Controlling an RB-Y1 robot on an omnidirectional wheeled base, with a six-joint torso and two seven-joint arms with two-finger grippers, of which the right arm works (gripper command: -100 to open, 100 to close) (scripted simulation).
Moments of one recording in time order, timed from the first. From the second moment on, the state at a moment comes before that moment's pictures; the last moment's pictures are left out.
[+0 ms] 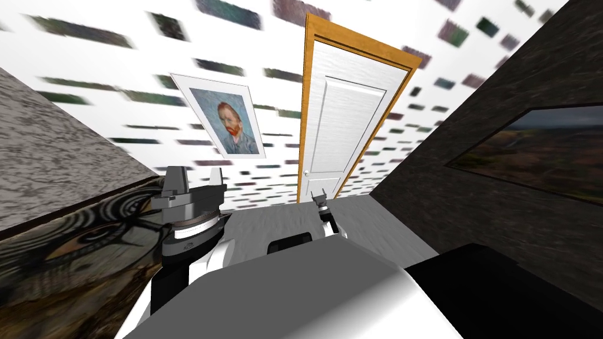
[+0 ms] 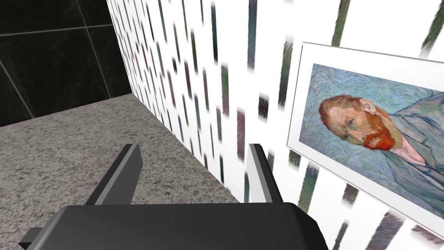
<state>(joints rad) 0.19 -0.26 0.23 -1.29 -0.37 -0.77 -1.11</state>
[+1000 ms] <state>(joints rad) 0.12 -0.30 0.27 -1.08 -0.44 -0.80 -1.32</state>
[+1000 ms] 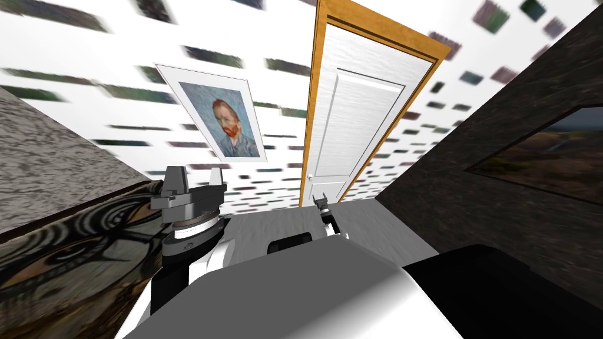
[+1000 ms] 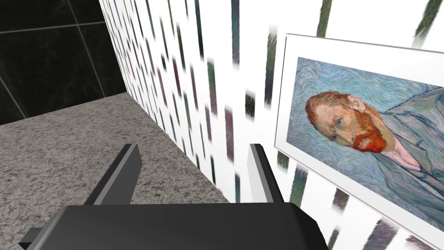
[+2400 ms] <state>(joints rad) 0.05 -0.34 0.29 -0.84 -0.52 -0.83 -1.52</state>
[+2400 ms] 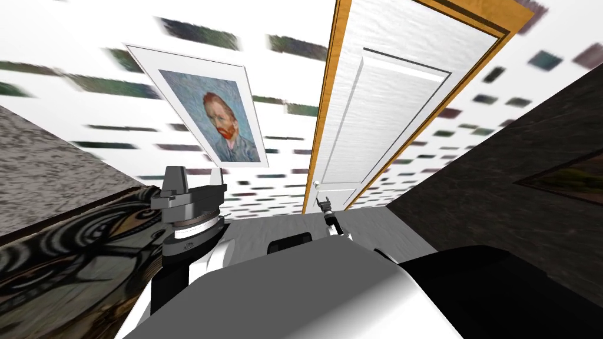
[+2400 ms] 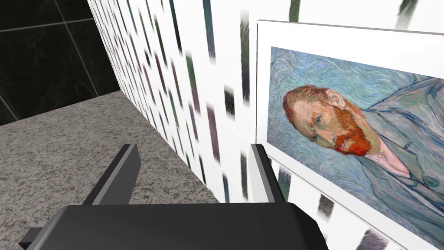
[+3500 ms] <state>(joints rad) 0.01 -0.35 0.17 -0.69 -0.59 -0.88 -1.53</state>
